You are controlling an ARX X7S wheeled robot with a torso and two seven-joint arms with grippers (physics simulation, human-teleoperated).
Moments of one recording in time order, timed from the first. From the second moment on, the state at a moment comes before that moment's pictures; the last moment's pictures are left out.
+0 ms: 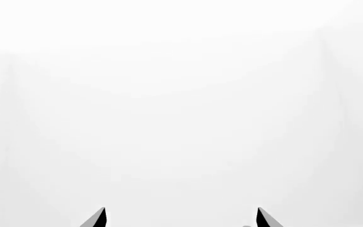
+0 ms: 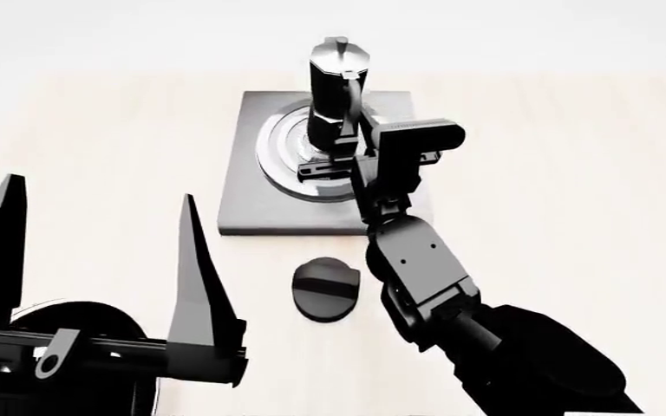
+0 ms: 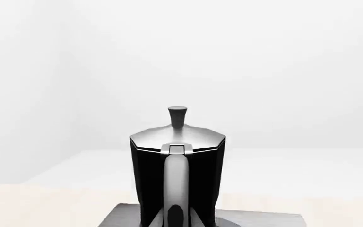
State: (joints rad) left arm 0.02 -0.31 0.22 0.95 0.03 -0.10 -0.26; right arm 1.18 0.00 -1.54 1.11 1.28 -0.74 0.28
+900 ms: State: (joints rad) left arm 0.03 -0.33 0.22 0.94 0.01 -0.05 -0.29; right arm 1.18 0.00 -1.52 1.11 1.24 -0.73 0.28
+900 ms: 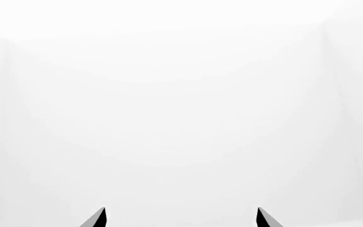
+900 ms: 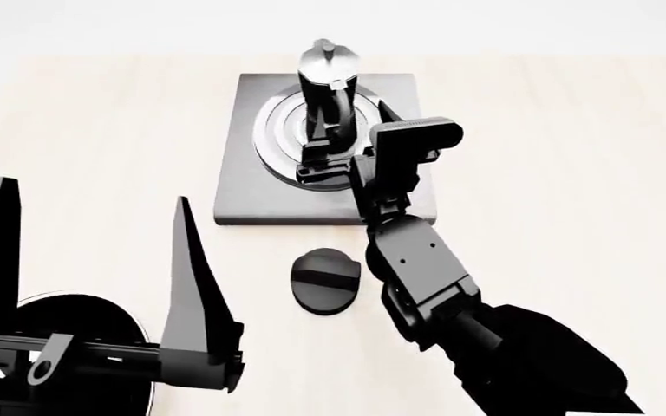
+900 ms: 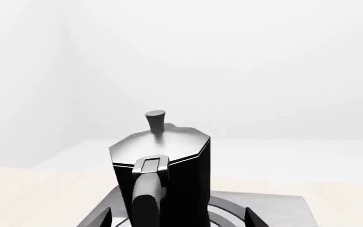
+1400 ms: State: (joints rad) left arm 0.00 -0.33 0.22 0.93 0.00 -0.07 -0.29; right arm 1.19 0.00 -1.52 1.11 1.24 -0.82 0.25
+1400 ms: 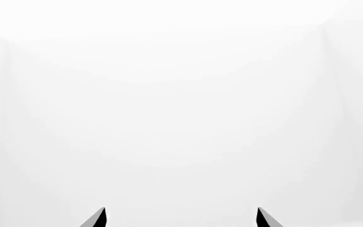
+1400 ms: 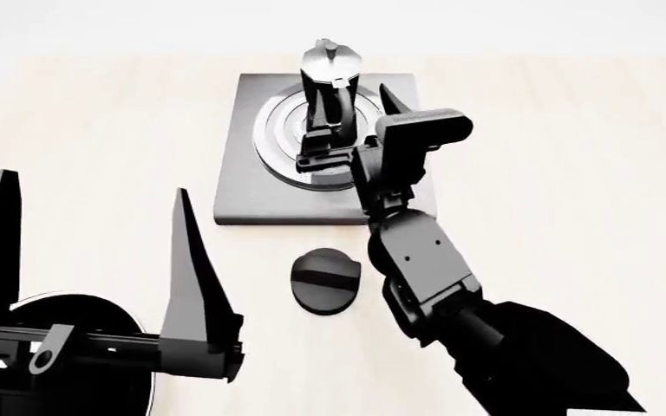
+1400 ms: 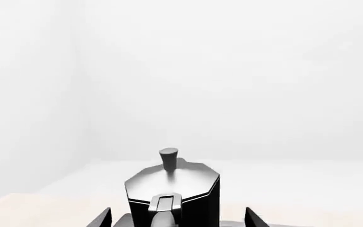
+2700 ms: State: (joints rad) left arm -0.75 -0.49 0.07 1.04 -0.28 -0.64 -0.27; right arm 1.89 1.02 -1.51 -0.59 0.74 -0.32 1.24
